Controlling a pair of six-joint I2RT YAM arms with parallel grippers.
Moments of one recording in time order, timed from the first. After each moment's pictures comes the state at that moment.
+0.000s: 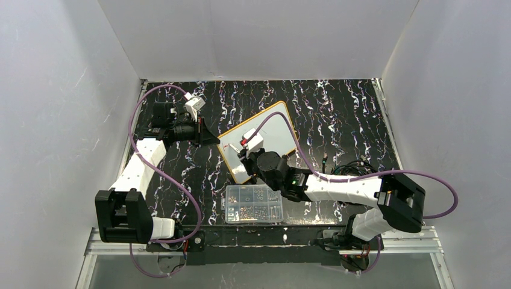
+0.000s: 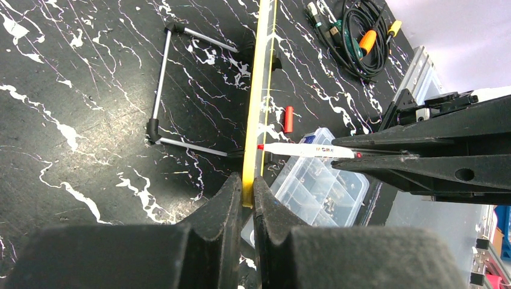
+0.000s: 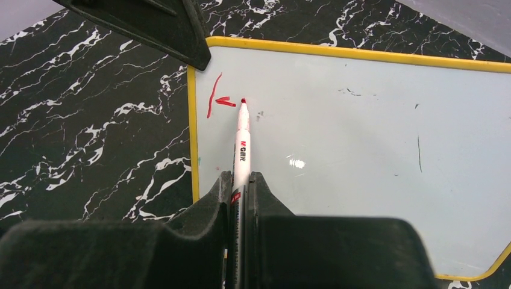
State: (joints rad) left arm -0.04 1.32 1.01 -0.49 0.95 0.08; right arm 1.21 1.45 0.86 0.36 0.46 0.09
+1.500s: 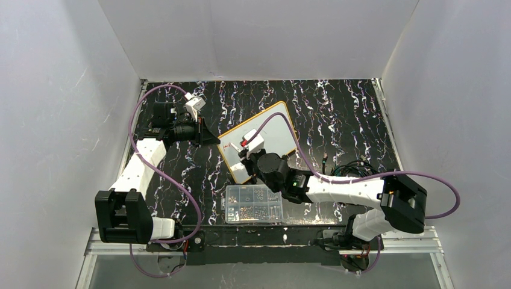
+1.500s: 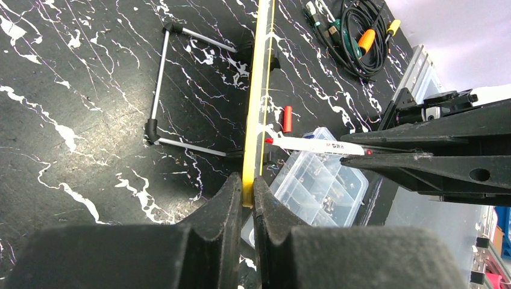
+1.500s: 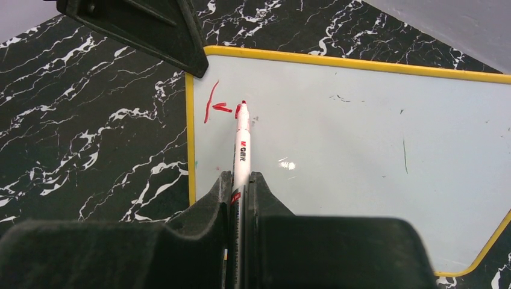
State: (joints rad) left arm -0.05 1.32 1.01 -0.49 0.95 0.08; right arm 1.23 1.44 0.86 0.36 0.51 0.06
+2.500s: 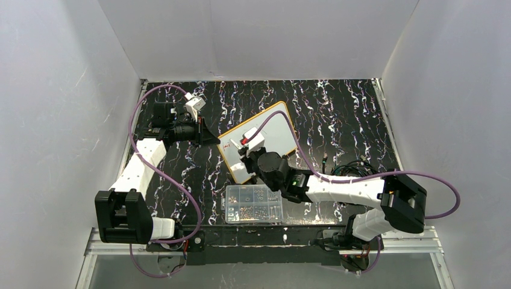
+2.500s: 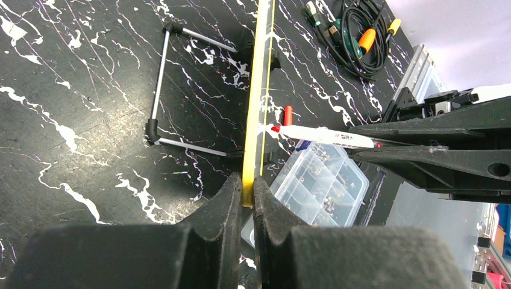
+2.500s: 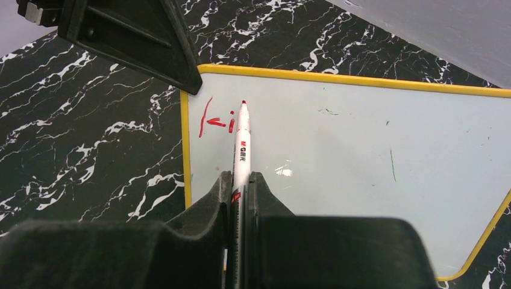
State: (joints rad) left arm -0.05 1.32 1.01 -0.49 0.95 0.09; right arm 1.23 1.44 0.88 0.38 0.53 0.04
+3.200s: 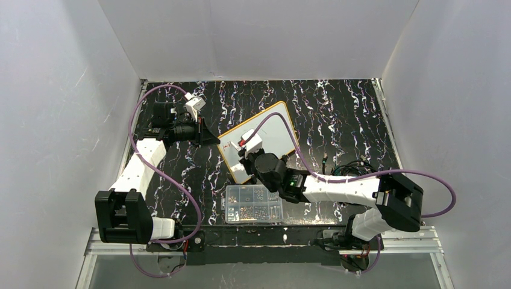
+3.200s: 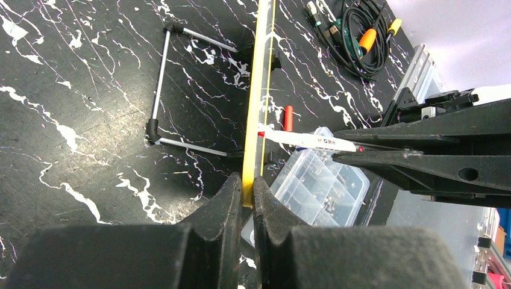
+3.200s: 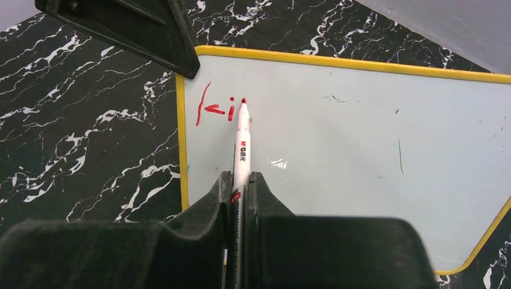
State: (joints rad) left arm -0.05 1.32 1.01 -0.49 0.95 0.09; right arm 1.23 1.47 0.88 0.38 0.54 0.05
